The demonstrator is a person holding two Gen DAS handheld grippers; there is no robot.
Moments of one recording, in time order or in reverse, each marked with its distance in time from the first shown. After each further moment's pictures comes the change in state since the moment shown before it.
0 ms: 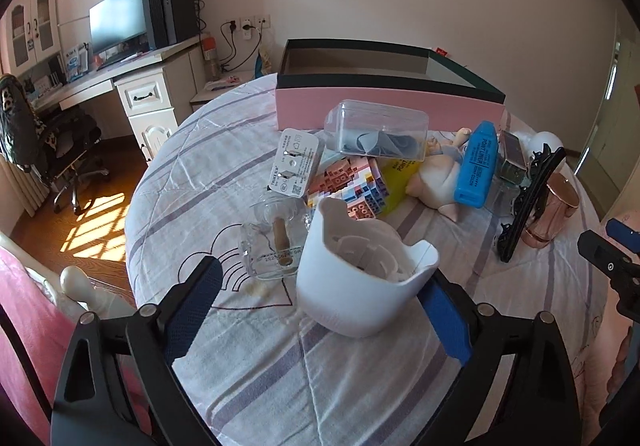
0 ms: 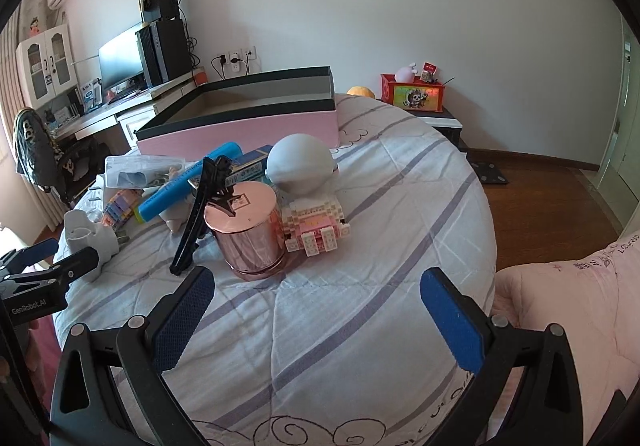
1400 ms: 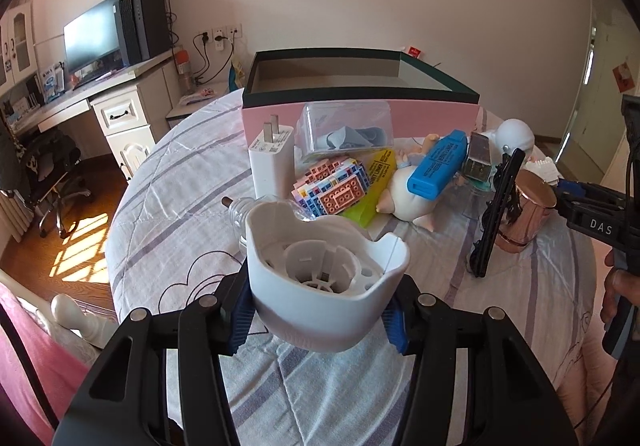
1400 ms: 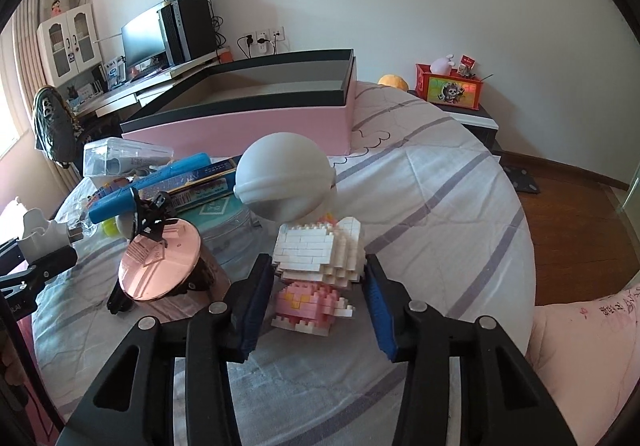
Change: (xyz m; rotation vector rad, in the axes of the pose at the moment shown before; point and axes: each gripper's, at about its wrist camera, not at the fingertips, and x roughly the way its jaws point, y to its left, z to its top) left arm -0.007 -0.007 0.015 0.063 -0.036 -0.070; right arm 0.057 -0.023 0.034 -0.079 0.039 0.118
